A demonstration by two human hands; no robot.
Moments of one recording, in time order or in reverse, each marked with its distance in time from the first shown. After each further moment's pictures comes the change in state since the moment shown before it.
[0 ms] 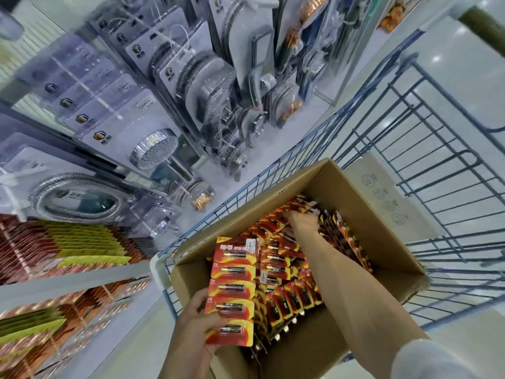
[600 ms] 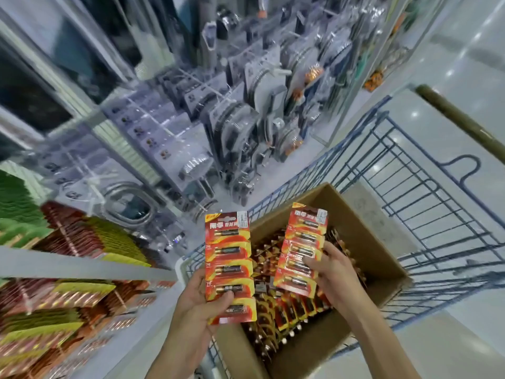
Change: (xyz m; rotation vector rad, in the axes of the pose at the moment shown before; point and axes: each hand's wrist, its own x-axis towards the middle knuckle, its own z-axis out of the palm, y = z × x) left_hand -0.073 0.031 -0.034 -0.052 -0.256 0.315; right_hand -0.225 0.034 -0.109 0.277 -0.529 -0.287
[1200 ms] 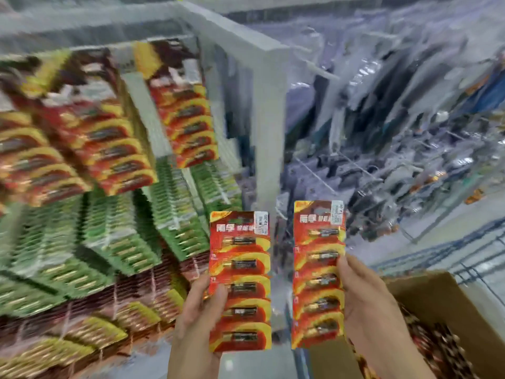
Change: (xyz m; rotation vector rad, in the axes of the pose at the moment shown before) left_hand -0.188 0.091 -0.189 -0.427 0.211 0.499; right_hand -0.206 0.030 0.289 -0.107 -0.510 -0.178
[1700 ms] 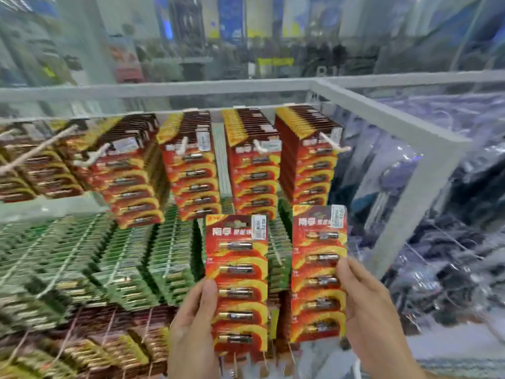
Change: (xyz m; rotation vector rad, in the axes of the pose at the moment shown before) left_hand -0.012 0.119 -0.085 -0.120 0.303 0.318; right_hand 0.032 0.038 0.169 -0.131 -0.142 -0.096
